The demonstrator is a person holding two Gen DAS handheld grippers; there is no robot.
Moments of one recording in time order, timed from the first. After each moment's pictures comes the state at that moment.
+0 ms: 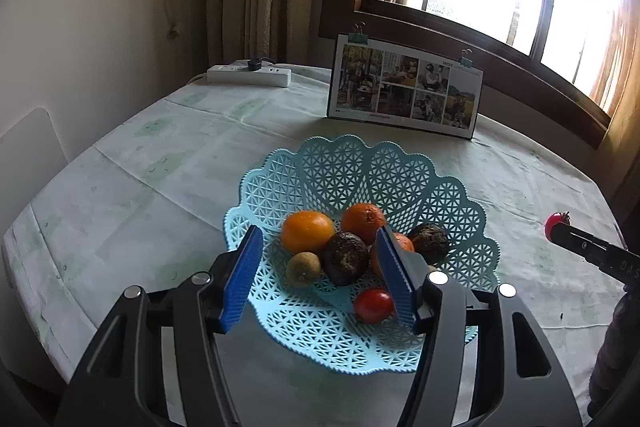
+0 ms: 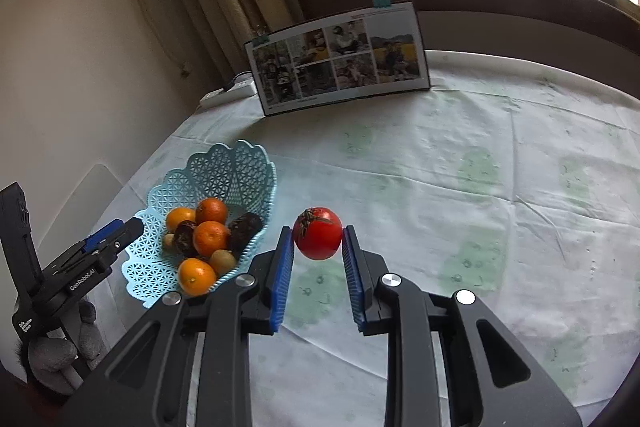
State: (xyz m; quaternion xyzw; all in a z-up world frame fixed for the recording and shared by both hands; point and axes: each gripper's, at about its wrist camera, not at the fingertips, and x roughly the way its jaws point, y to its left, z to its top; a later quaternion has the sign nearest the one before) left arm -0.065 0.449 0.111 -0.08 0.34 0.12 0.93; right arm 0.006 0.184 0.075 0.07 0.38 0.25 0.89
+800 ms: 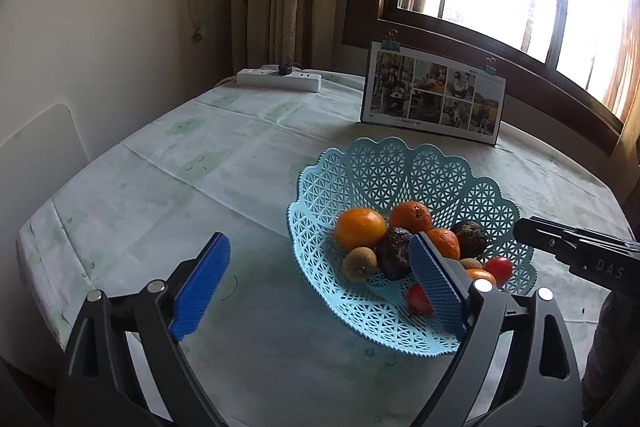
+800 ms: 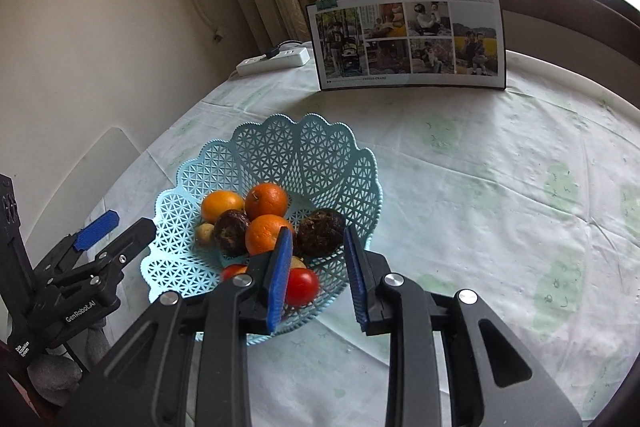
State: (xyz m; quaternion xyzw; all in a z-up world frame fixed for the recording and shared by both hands) left arm -0.083 0.476 0.107 -0.07 0.33 0.15 0.93; right arm 0.009 0.263 0.067 0.02 0.40 0.29 0.87
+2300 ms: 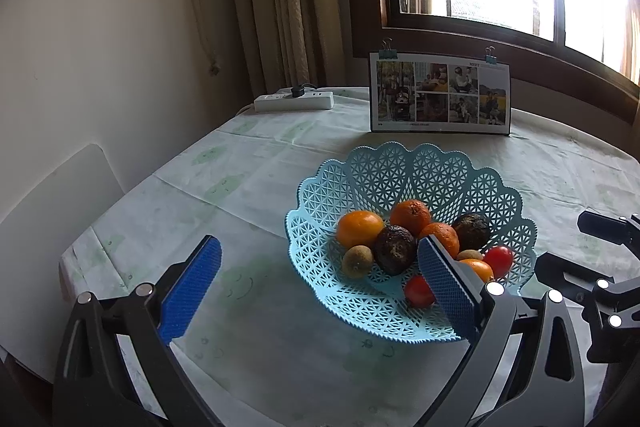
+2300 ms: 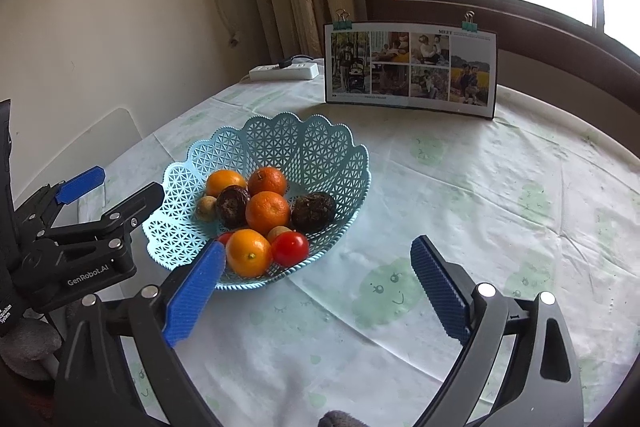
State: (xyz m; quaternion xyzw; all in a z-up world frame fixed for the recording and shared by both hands) left arm -0.094 0.436 0.120 0.01 0.31 0.20 0.93; right arm -0.032 0.247 0.071 -0.03 0.34 0.30 0.89
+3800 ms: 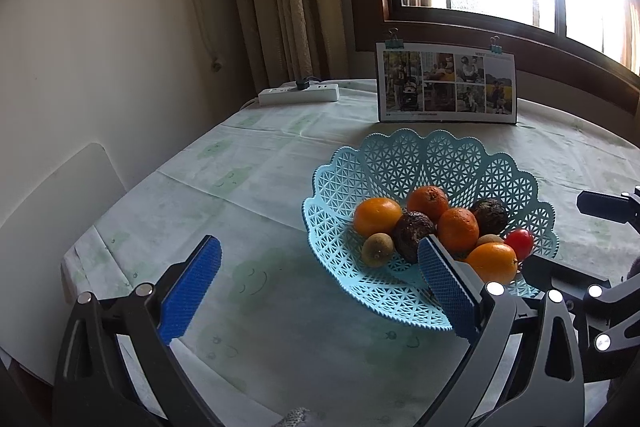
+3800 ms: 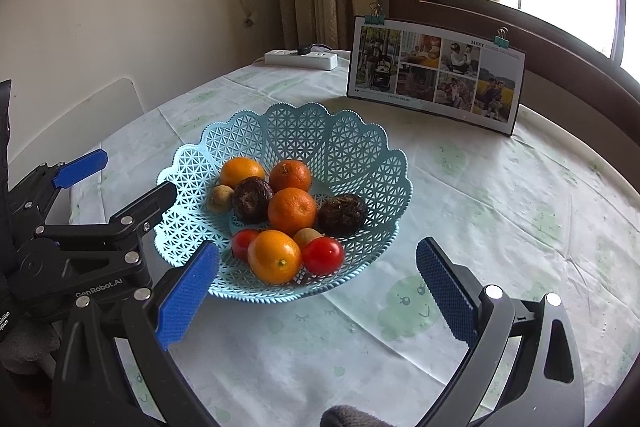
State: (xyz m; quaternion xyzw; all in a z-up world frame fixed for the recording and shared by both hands) left arm -0.096 0.449 0.109 0.02 0.32 0.20 0.93; right arm -0.038 0.282 0.068 -0.09 0.34 0.30 0.88
